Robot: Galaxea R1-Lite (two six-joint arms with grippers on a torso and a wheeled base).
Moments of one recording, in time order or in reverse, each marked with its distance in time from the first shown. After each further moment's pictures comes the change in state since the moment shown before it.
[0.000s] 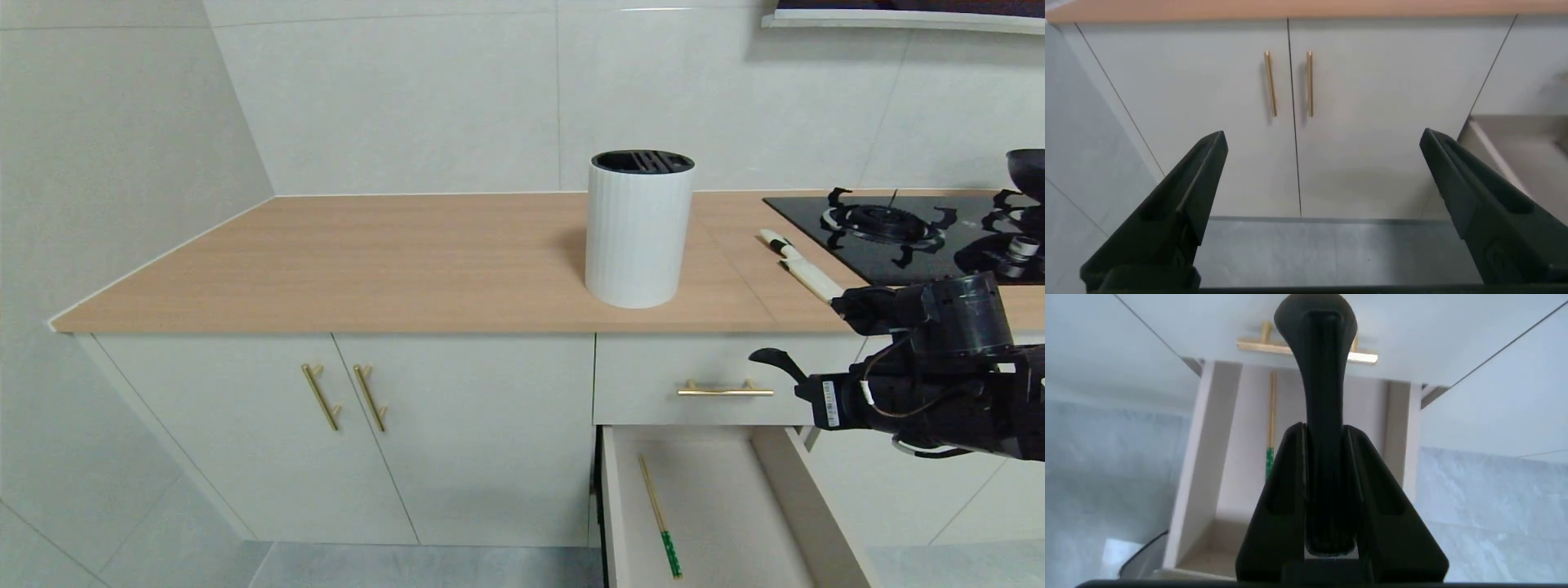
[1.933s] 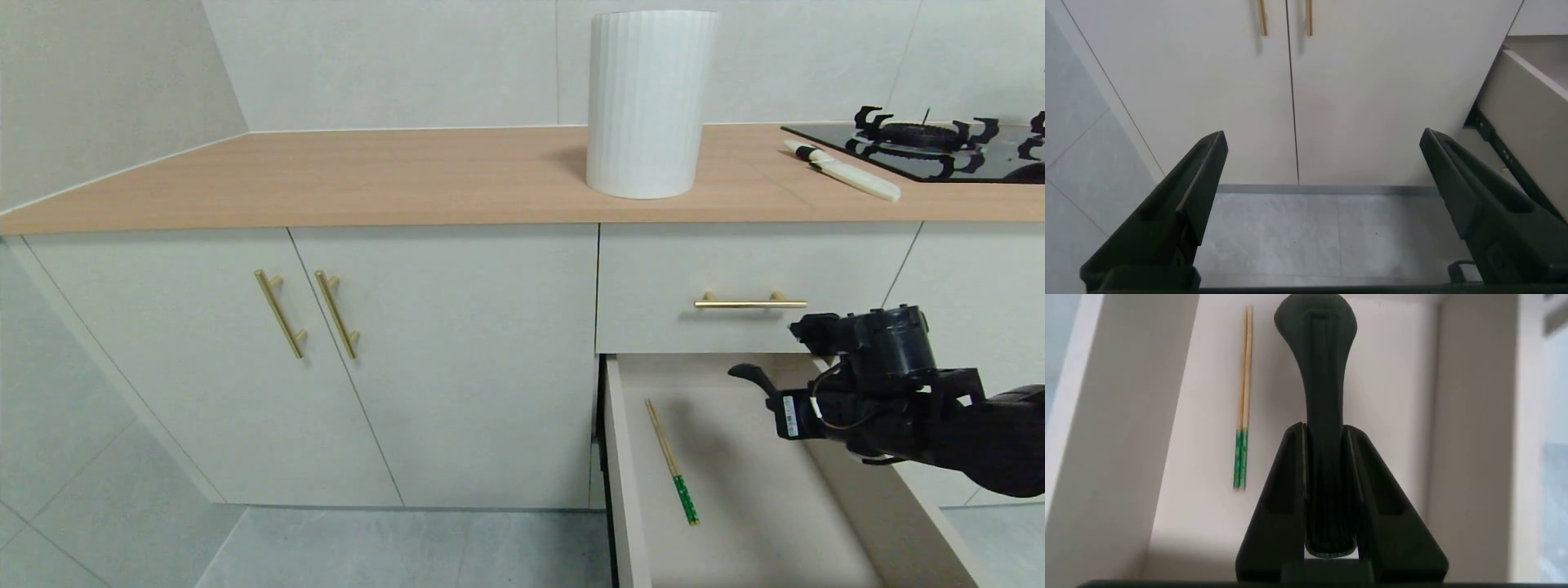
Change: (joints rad) left arm 0.000 0.000 0.000 0.000 0.000 0.000; right arm -0.001 0.208 0.029 -0.218 -0.005 0.001
